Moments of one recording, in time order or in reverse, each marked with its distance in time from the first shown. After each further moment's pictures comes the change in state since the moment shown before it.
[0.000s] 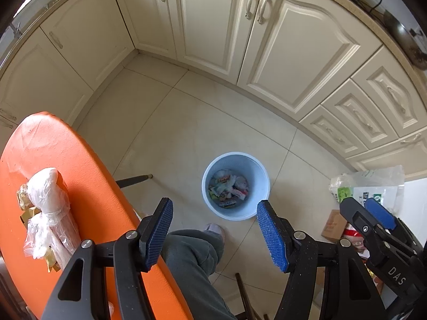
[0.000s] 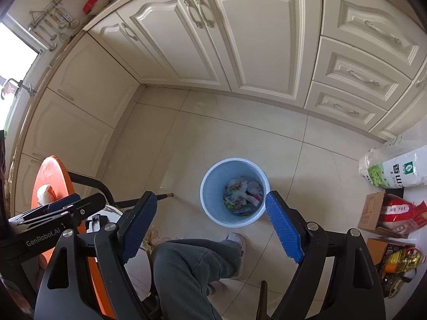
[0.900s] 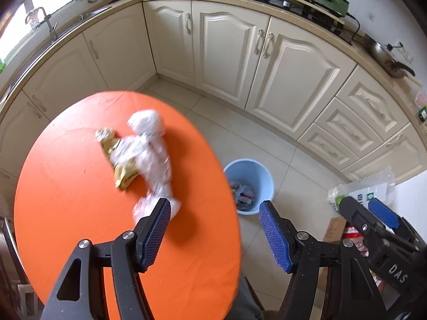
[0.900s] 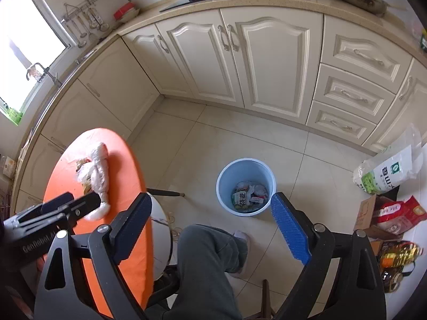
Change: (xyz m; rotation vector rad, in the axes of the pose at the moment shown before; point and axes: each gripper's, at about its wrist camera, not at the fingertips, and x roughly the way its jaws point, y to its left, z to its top) left arm -0.167 0.065 -0.193 -0.034 -0.203 -0.006; right arm -0.111 0.072 -0.112 -0.089 -0.146 0.012
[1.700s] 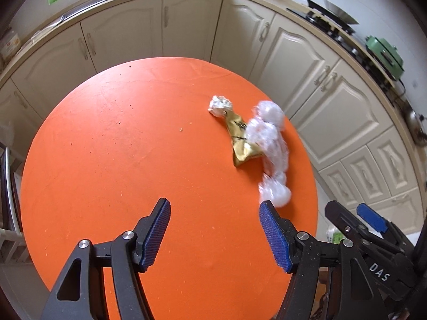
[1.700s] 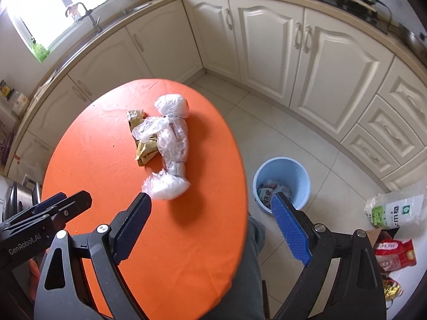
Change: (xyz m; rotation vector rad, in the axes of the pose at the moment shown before) left arm -0.059 0.160 -0.045 -0.332 -0.005 0.019; right arm 0.049 0.157 -0.023 -0.292 0.104 0.050
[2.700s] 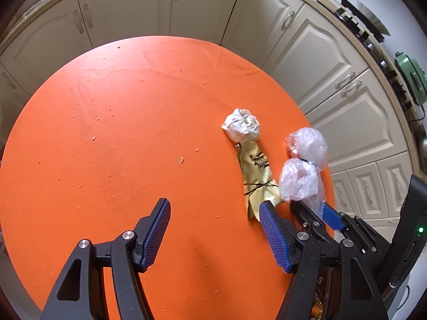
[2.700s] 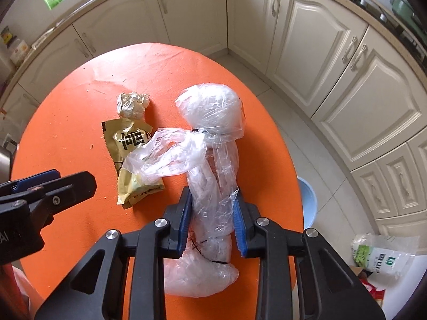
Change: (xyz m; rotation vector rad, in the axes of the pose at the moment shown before) left arm 0.096 0.019 0.092 -0.105 0.122 -0.016; right arm 0.117 0.045 0.051 -0.220 0.122 -0.015
